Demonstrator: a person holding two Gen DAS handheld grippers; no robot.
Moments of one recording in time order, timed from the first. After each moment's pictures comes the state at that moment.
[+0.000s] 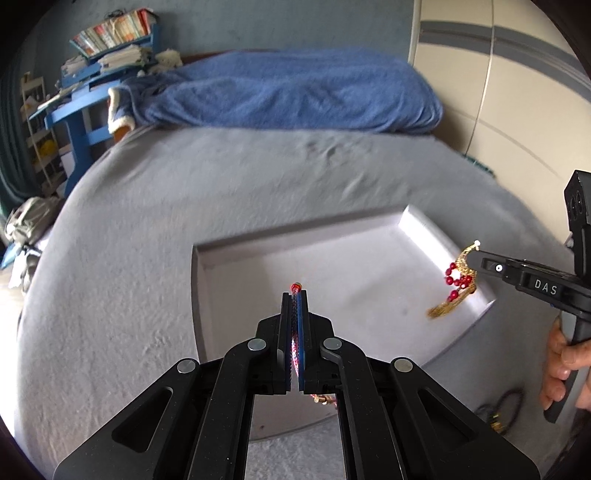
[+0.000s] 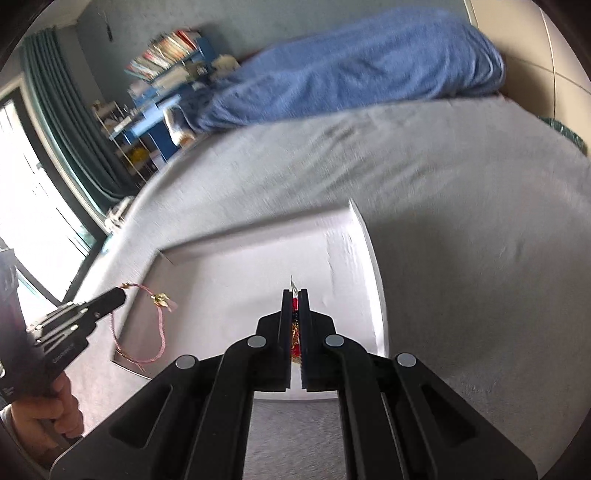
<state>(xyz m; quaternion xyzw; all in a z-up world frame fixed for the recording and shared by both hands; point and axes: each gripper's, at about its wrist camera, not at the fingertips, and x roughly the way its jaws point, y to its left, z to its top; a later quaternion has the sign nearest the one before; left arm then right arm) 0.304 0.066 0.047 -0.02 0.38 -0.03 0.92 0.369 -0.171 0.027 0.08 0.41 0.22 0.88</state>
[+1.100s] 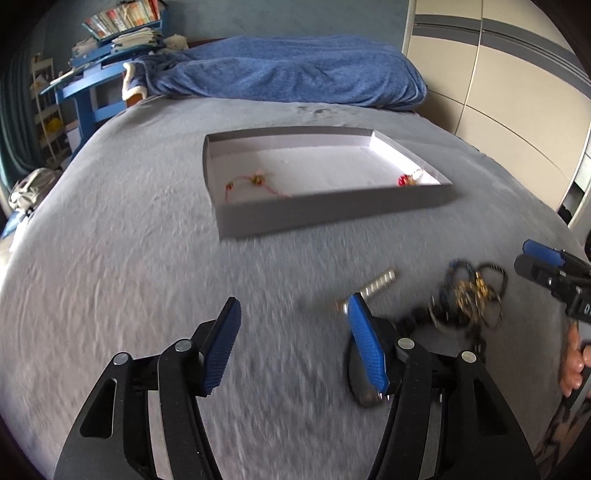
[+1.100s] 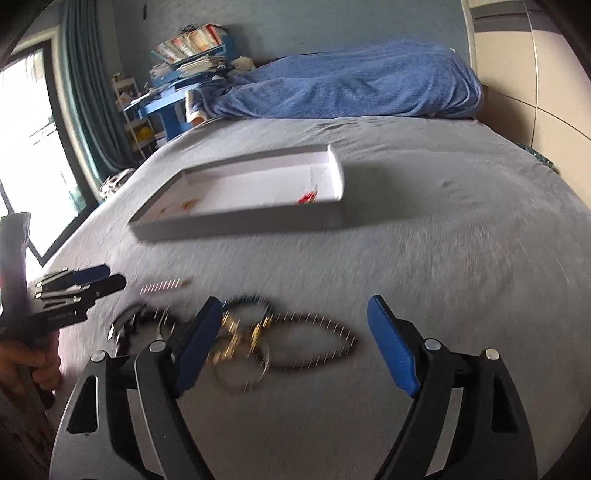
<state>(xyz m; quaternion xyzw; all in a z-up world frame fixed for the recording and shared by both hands) 0.149 0.054 -0.007 -0.03 0.38 -0.04 0.92 0.183 -0.217 0.002 0.00 0.36 0.21 0.91</state>
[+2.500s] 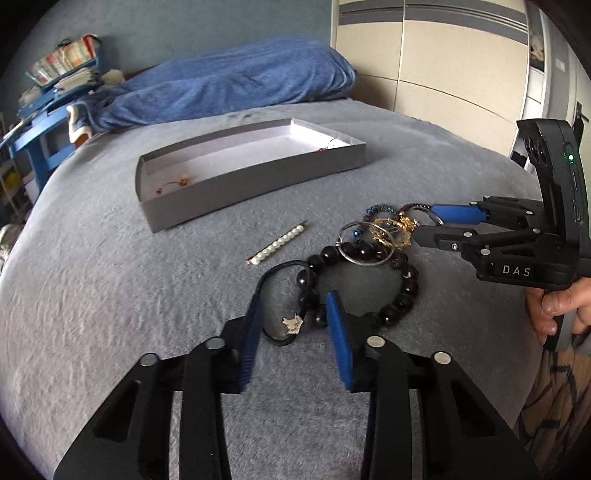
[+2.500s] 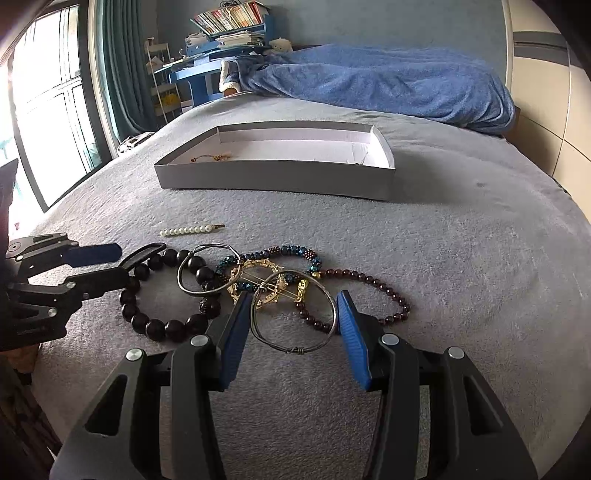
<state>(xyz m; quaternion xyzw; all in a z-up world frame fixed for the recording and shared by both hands) 0.111 0.011 -0.013 0.05 0.36 -0.14 0.92 0.166 -0.186 -0.024 -0.07 0.36 0.24 0.90</state>
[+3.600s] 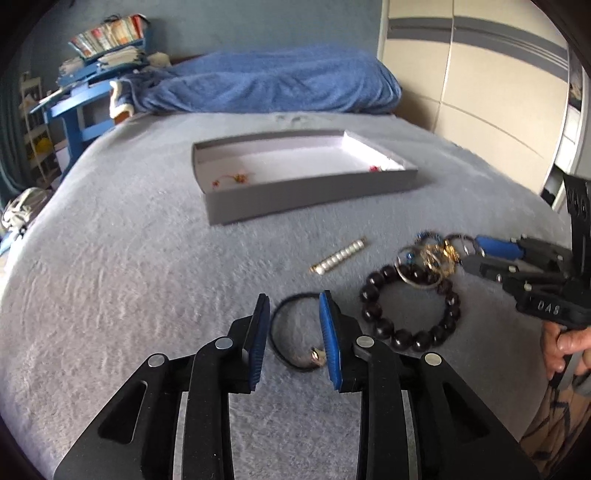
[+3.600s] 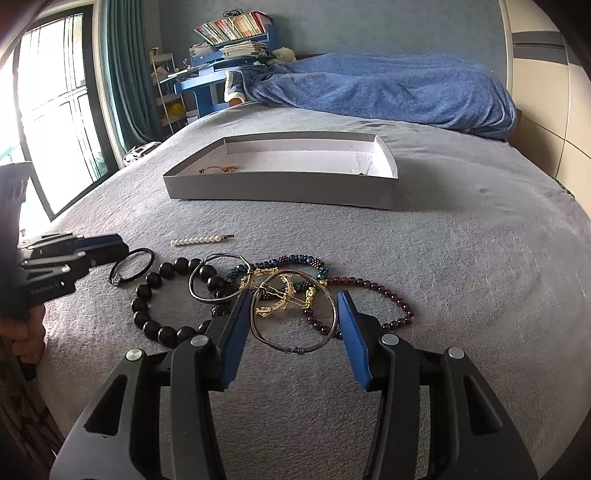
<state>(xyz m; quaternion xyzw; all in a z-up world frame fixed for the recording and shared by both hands) 0.113 0.047 -0.004 -0.01 0.35 -0.07 0.93 0.162 -0.188 -0.019 -0.05 0.34 0.26 0.90</state>
